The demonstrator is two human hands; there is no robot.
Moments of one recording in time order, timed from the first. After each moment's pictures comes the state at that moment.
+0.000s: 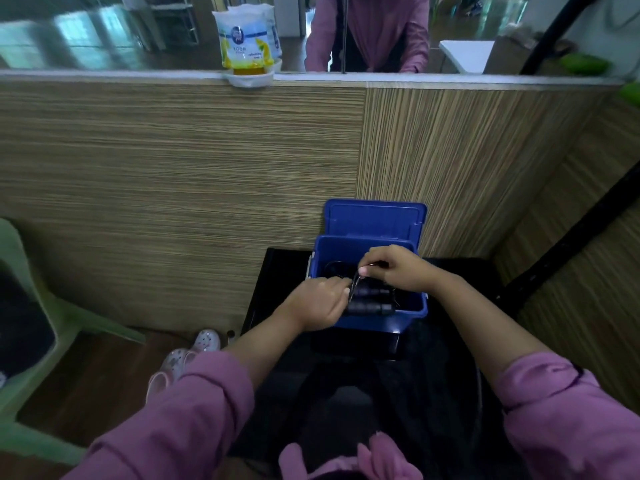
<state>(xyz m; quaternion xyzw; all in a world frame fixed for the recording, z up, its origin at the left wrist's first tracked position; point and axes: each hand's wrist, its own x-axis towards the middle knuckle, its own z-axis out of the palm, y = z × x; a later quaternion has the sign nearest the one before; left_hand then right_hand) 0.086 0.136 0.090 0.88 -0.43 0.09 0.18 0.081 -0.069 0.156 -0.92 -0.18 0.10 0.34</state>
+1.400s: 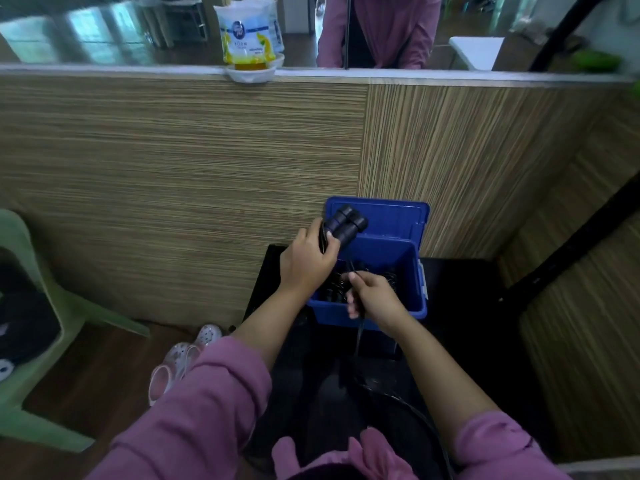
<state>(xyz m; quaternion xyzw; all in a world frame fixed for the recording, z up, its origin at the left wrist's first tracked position) 0.109 0.116 0.128 0.93 -0.08 0.18 0.32 0.045 -0.011 0.117 -0.70 0.13 0.12 0.69</state>
